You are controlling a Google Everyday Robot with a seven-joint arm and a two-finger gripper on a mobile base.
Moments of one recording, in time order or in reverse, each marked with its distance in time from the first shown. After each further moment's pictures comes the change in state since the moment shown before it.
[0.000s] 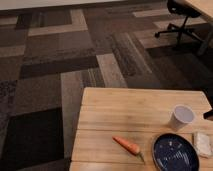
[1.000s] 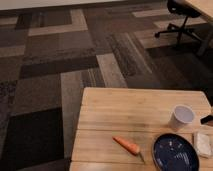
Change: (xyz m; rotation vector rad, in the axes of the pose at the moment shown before) arm 0.002 -0.015 0.058 0.006 -0.002 -0.070
